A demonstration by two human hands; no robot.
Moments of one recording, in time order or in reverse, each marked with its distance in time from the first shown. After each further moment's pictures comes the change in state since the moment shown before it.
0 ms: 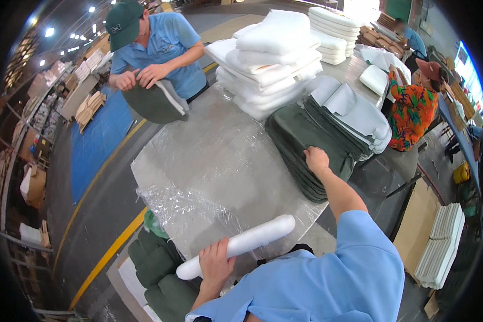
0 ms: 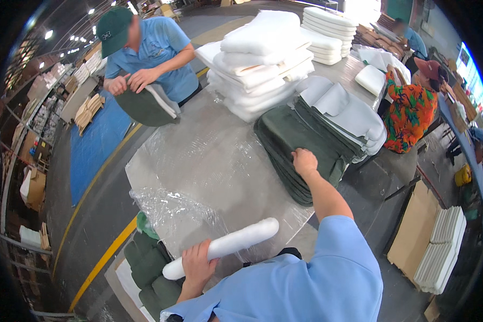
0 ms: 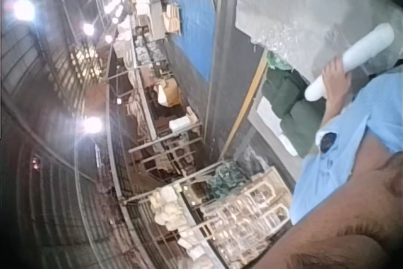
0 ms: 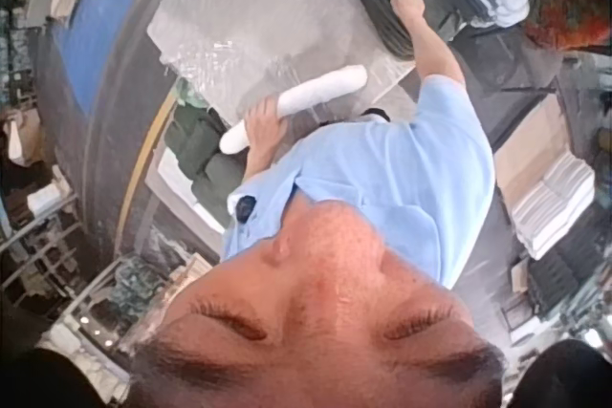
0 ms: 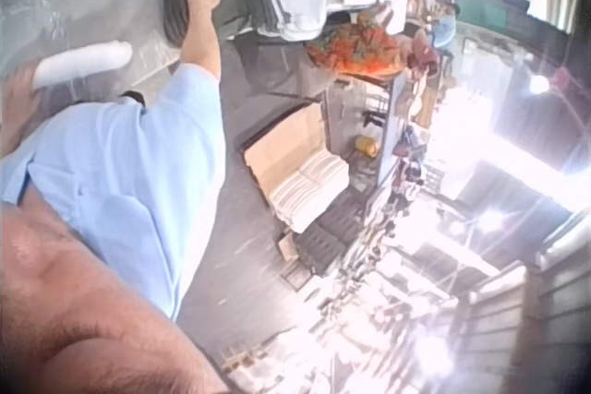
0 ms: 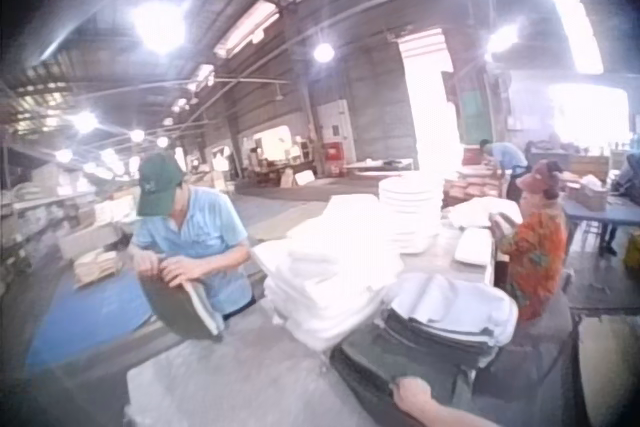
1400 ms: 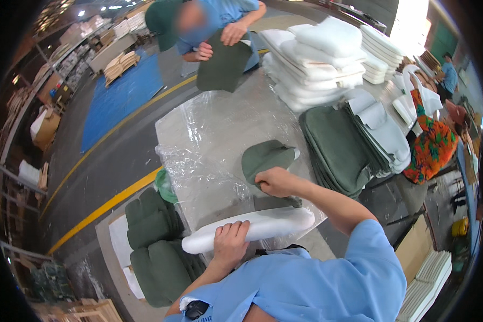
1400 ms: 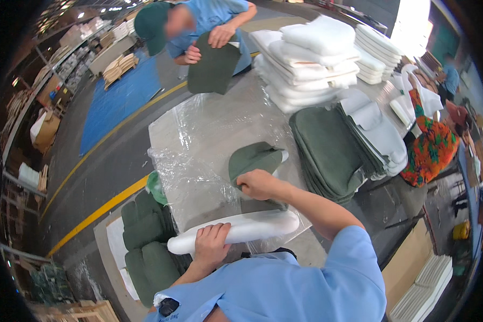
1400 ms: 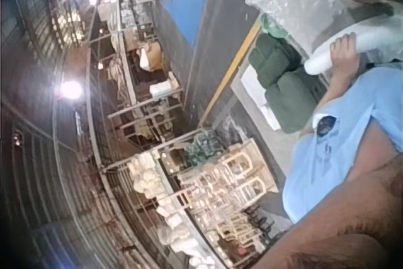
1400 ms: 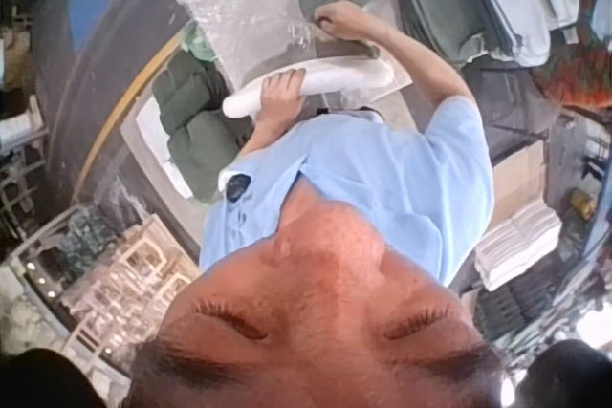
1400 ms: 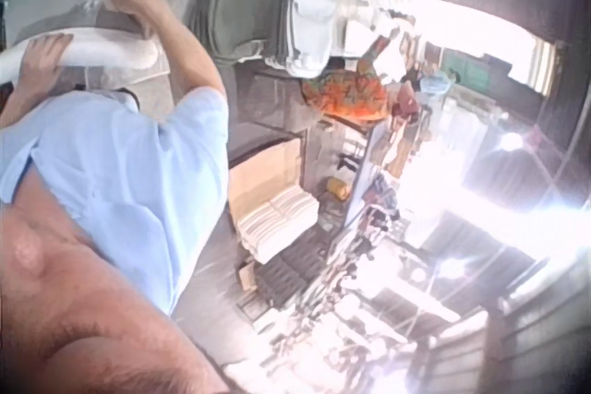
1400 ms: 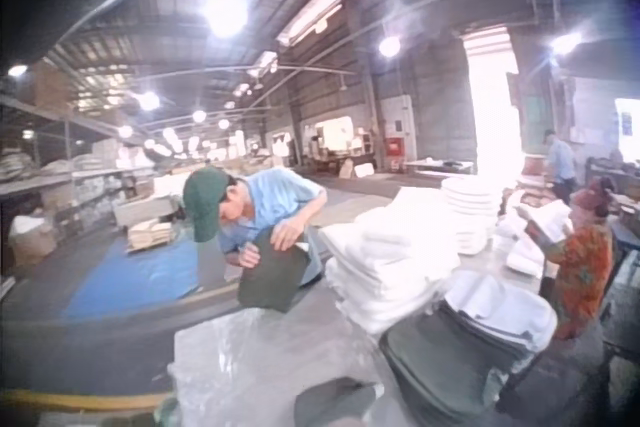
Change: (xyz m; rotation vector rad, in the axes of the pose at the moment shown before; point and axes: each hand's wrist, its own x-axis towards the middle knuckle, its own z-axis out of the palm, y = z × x) left_hand -0.038 0.014 0.006 0.019 0.120 0.062; right_hand -0.145 -0.191 -0.001 0.196 -0.675 -1.056
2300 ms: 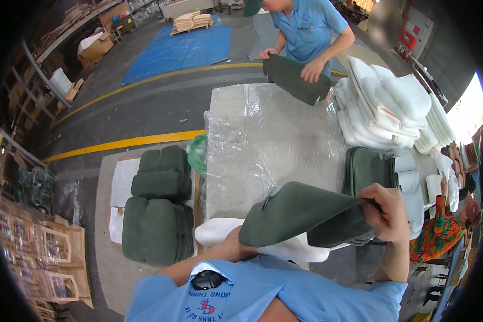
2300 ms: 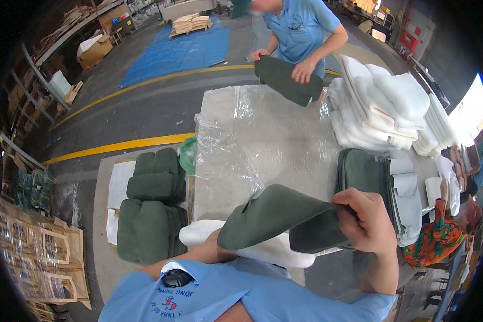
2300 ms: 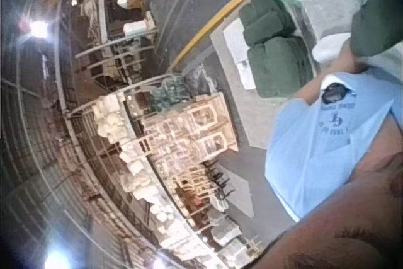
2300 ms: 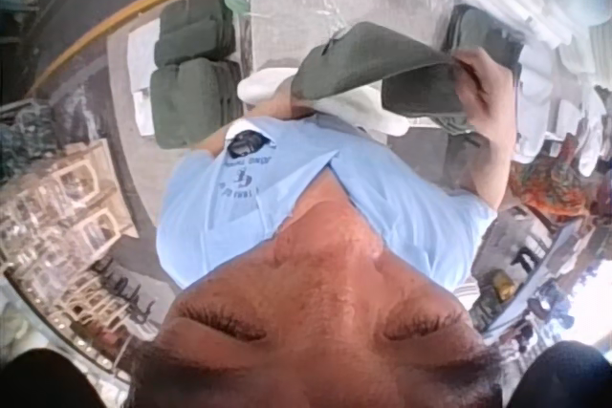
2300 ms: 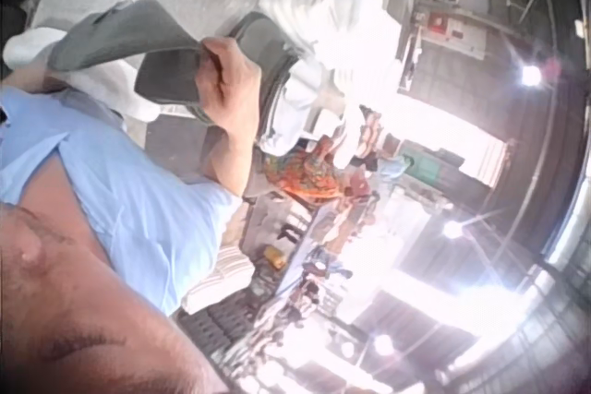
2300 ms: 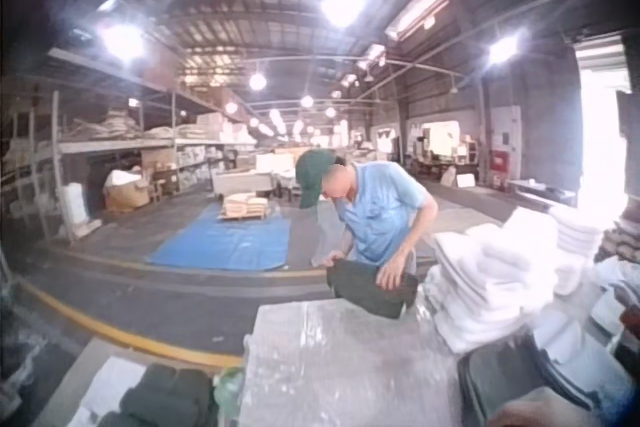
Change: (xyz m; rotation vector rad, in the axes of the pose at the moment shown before) left_hand -0.023 -0.023 -0.001 -0.511 -0.362 -0.211; right_hand -0.092 -0.149 -0.183 -0.008 0.243 -0.246
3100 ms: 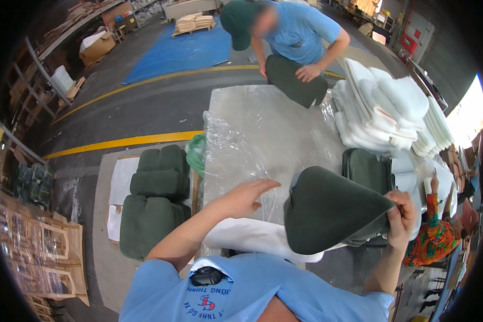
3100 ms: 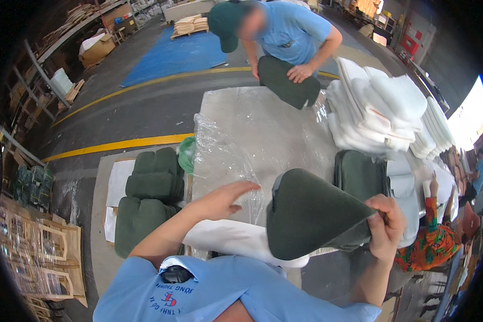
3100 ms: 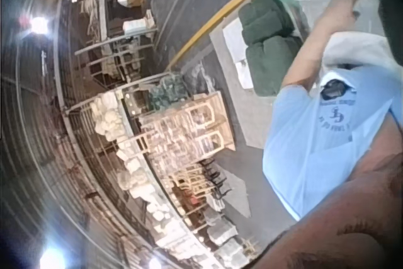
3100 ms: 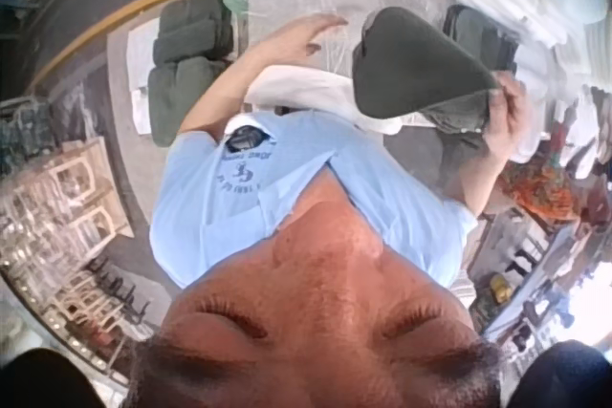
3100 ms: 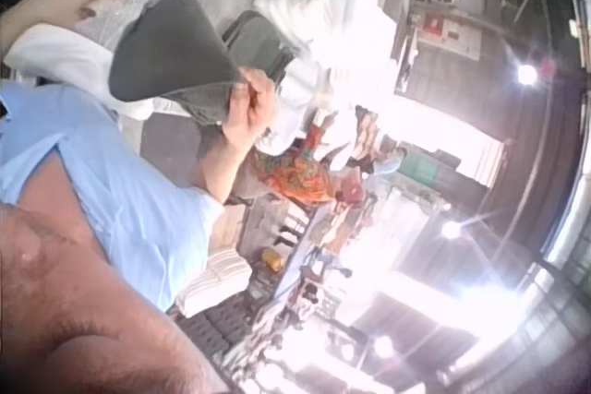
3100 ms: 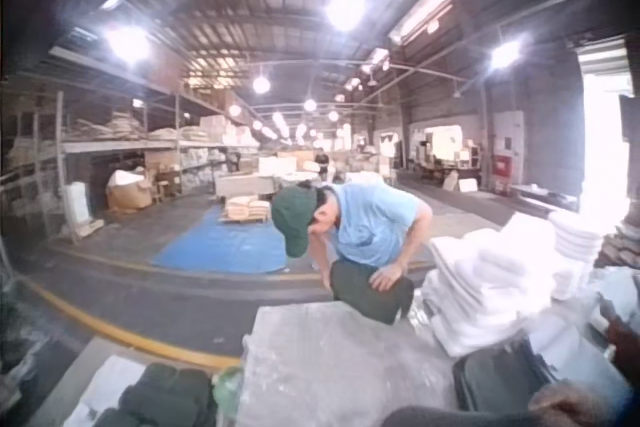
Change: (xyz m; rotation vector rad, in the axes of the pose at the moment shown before) left_hand 0.080 0.004 -0.093 -0.085 0.049 0.201; right_hand -0.078 0.045 -0.006 0.211 0.489 0.029
